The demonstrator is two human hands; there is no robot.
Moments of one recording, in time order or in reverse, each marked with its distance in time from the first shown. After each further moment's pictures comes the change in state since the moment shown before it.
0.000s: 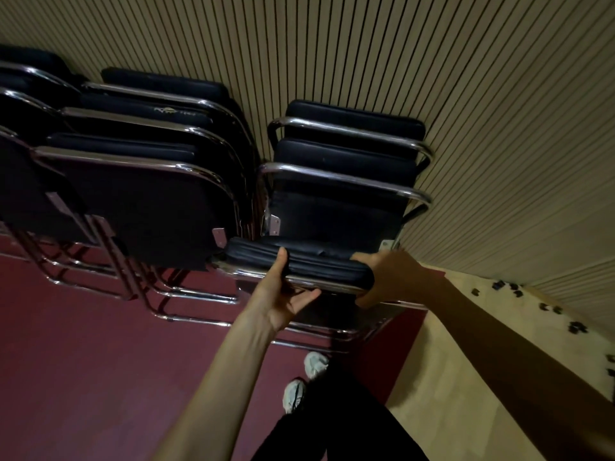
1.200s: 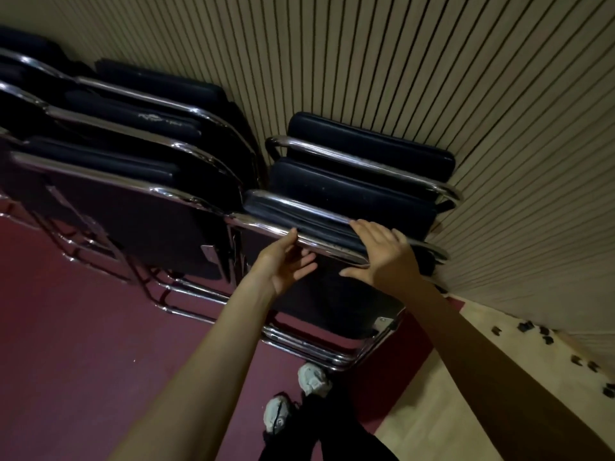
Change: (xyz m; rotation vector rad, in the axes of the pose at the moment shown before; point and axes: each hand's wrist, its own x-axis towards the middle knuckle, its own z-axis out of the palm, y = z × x) left_hand 0.116 0.084 0.100 0.060 0.112 0.112; right_hand 0.126 0.088 -0.040 0.032 0.174 0.072
